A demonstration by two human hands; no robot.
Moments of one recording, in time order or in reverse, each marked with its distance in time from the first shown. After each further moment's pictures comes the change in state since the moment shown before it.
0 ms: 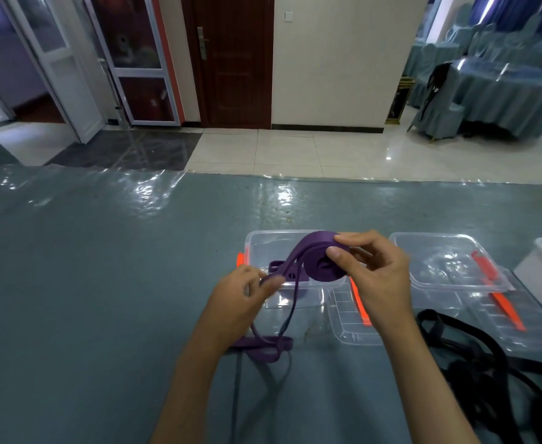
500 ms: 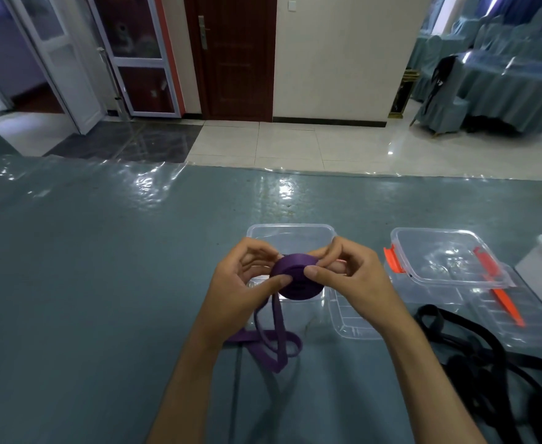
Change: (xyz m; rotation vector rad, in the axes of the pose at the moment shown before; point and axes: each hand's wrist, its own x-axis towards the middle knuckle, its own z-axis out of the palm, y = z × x) left_hand -0.002 0.020 -0.002 -0.561 0.044 0.176; right_hand -0.001 0.015 0.002 -0.019 -0.354 0.201
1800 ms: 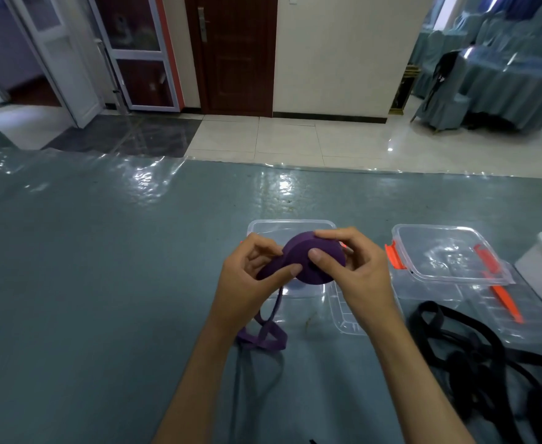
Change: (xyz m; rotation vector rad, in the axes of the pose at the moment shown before) left_hand 0.003 -0.006 0.010 -0.067 0.059 0.020; right_hand -0.003 -0.002 0.019 0.038 0.191 -0.124
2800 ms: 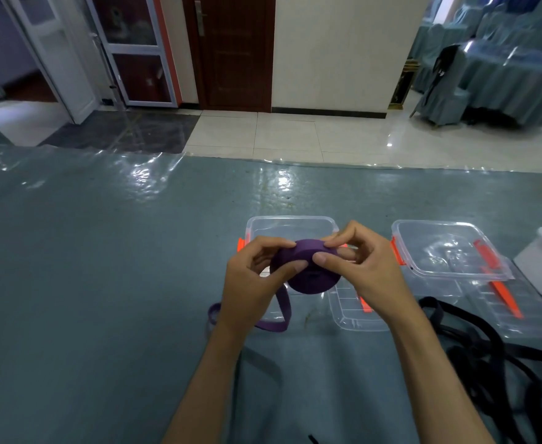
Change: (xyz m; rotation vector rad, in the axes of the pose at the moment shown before) left_hand 0.001 -0.012 0.012 0.037 0.058 0.045; right_hand 0.011 -0.003 -0.020 -0.063 -0.101 0.111
